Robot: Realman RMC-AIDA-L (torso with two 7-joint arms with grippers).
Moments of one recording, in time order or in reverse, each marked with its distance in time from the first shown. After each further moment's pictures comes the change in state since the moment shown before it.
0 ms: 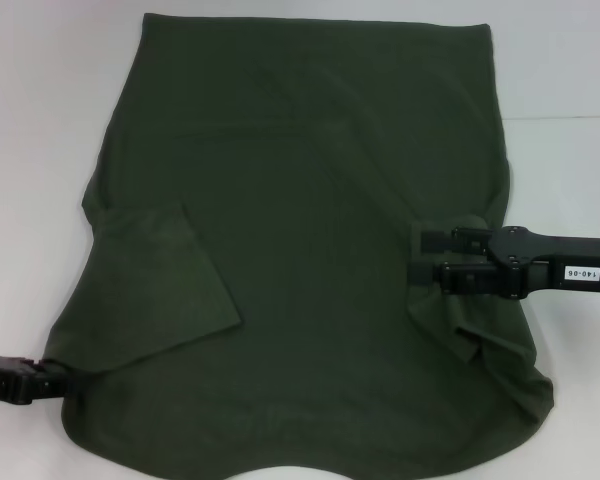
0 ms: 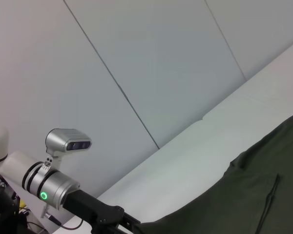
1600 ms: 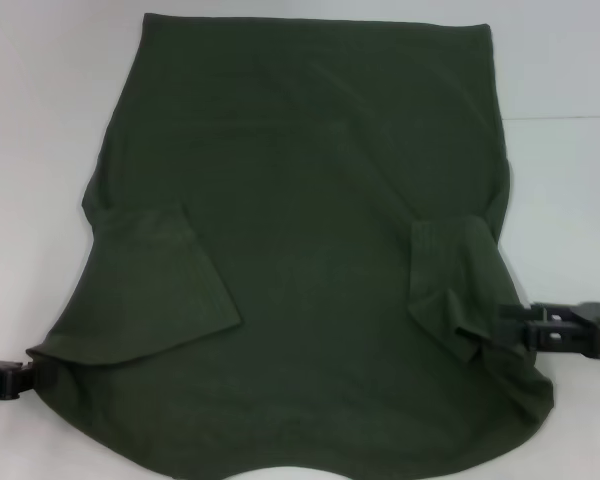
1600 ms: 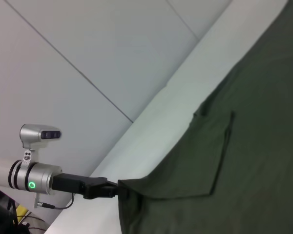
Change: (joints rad) left arm 0.022 -0.011 -0.080 -0.007 -0.016 -0.031 -0.029; right arm -0.138 -0.067 -0.009 -0.002 -0.034 -0.059 0.157
